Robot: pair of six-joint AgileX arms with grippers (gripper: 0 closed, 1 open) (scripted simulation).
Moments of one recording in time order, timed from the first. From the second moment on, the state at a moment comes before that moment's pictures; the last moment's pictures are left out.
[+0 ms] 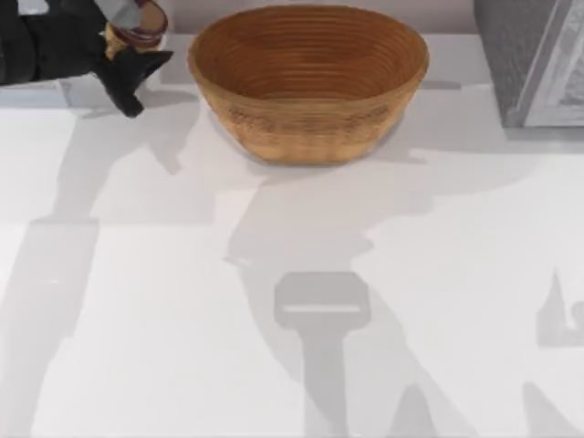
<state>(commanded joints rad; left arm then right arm) -0.06 1.90 1.28 0.06 0.65 0.73 0.00 0.00 0.00 0.00 0.00 0.00</state>
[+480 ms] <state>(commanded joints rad) -0.32 1.90 1.31 0.45 0.48 0.13 0.00 0.00 0.00 0.00 0.00 0.00</state>
